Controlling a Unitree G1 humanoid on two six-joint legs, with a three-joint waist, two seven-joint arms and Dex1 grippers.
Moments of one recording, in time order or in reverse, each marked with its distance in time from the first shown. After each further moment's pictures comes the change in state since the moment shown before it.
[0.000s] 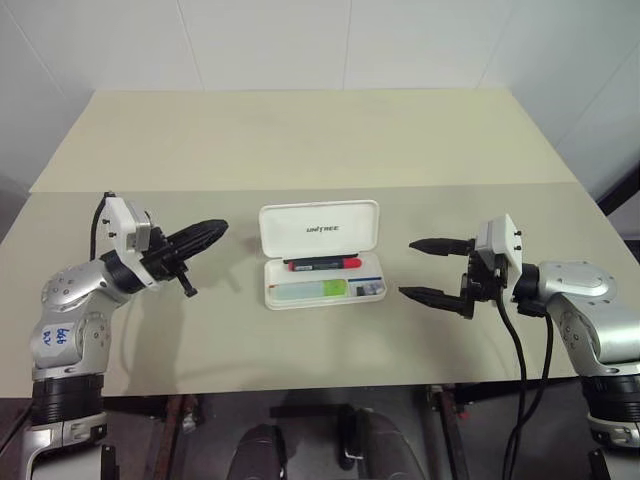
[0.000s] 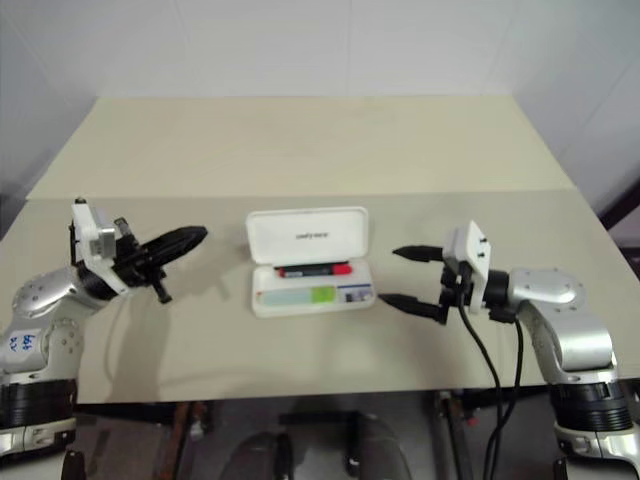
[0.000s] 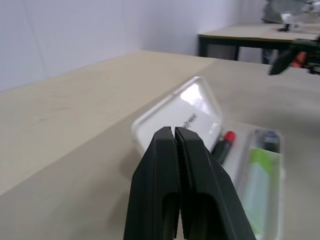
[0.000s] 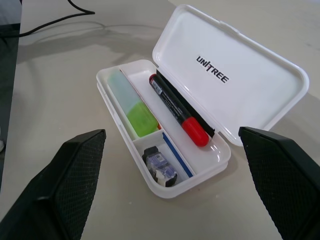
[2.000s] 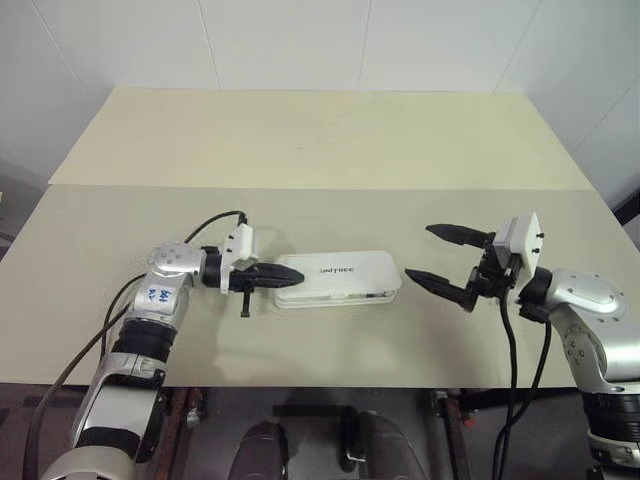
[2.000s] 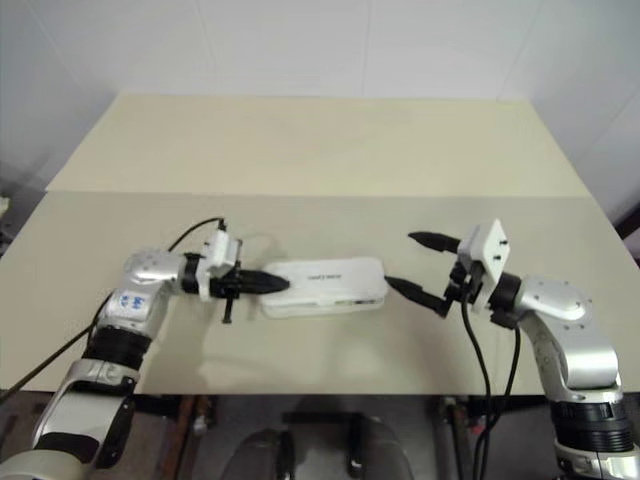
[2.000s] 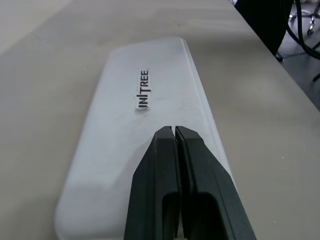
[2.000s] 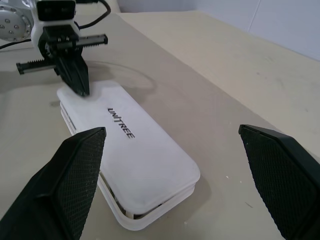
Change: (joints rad) left arm -0.276 -0.112 -0.426 0.378 0.262 -0.245 -0.434; right arm 0.096 0.045 -0.073 -0.079 0.024 -0.088 -0.174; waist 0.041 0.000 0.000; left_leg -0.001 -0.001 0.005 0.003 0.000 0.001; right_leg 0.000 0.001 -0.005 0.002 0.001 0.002
